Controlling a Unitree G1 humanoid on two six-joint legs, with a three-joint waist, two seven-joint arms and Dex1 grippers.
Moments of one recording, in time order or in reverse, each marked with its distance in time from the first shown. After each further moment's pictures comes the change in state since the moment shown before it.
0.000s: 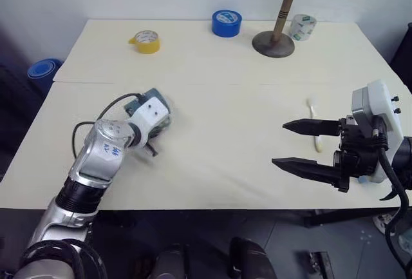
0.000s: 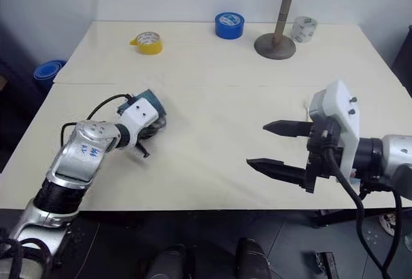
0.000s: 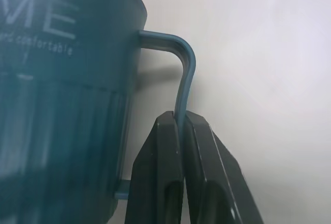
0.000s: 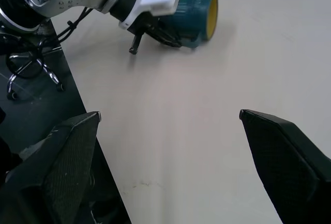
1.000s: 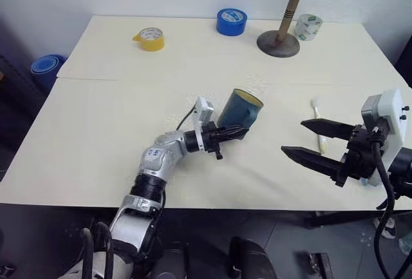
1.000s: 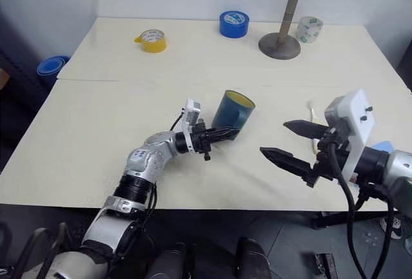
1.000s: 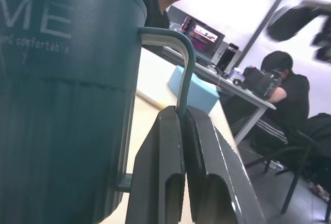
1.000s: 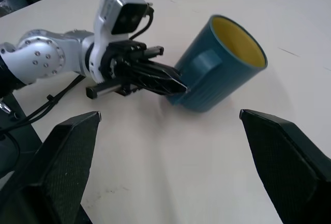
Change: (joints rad) left arm -0.081 -0.446 0.013 0.625 -0.373 -0.619 -0.313; right arm 0.153 0.111 -0.112 -0.043 -0.011 -0.005 -0.206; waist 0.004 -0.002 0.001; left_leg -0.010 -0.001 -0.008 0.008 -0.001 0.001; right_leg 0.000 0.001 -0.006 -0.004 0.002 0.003
